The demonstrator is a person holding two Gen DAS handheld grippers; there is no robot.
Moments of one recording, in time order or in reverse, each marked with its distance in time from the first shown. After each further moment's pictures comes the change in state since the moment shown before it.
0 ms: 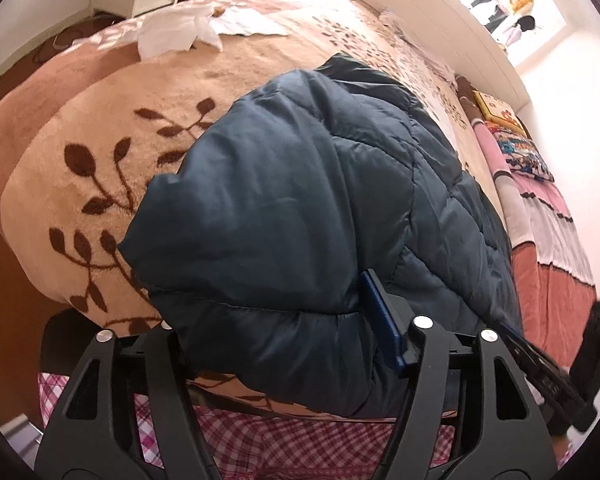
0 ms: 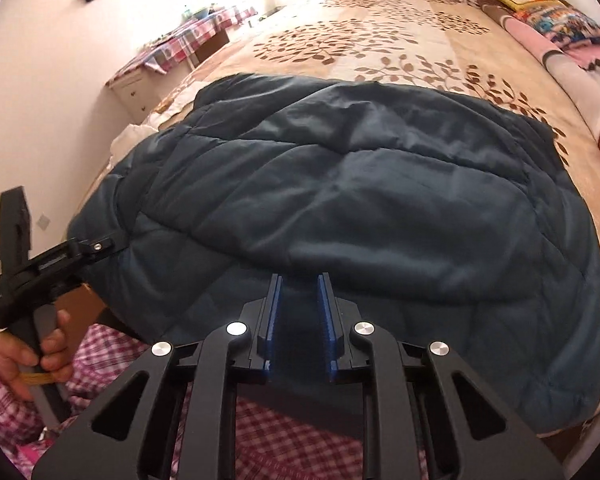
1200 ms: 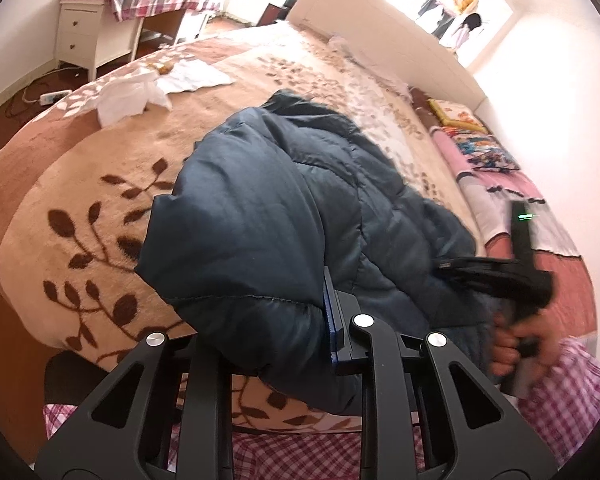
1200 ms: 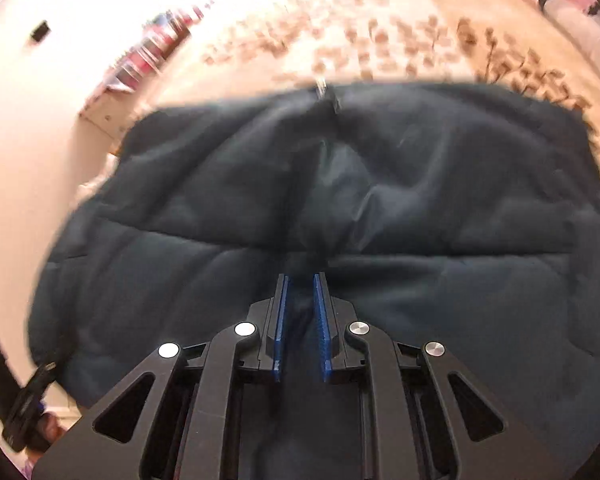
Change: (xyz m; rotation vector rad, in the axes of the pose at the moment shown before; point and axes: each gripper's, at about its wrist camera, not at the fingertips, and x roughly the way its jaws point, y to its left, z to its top) left arm -0.036 -0.032 -0.001 0.128 -0.141 -0.107; right arm 0.073 -0.069 0.085 0.193 0.127 0.048
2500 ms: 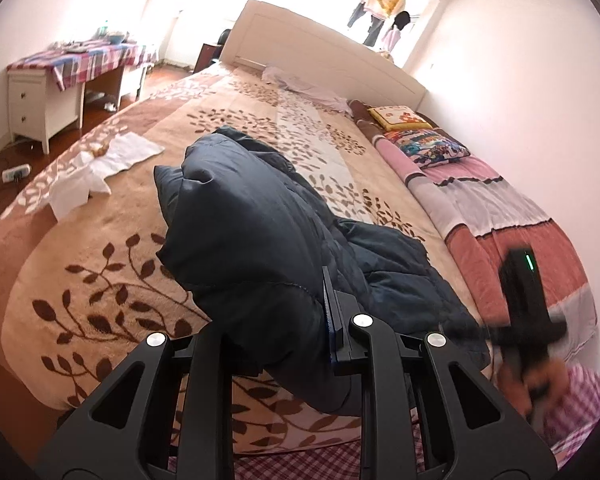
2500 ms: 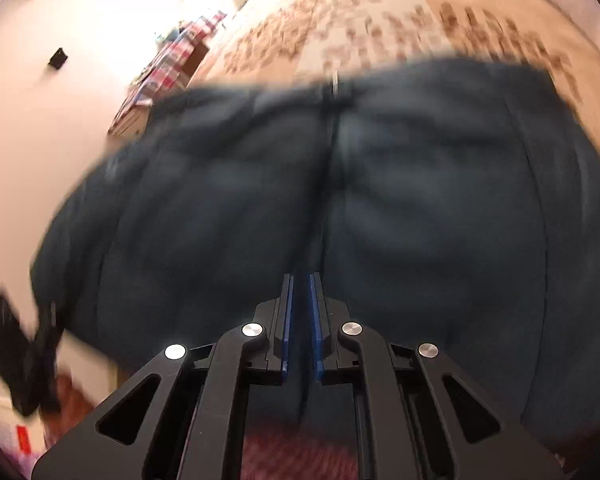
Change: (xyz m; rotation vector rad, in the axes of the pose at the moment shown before) left arm -0.032 -0.063 0.022 0.216 -0.110 -0.095; right arm -0.072 -0.002 -0.070 0.079 -0.014 0.168
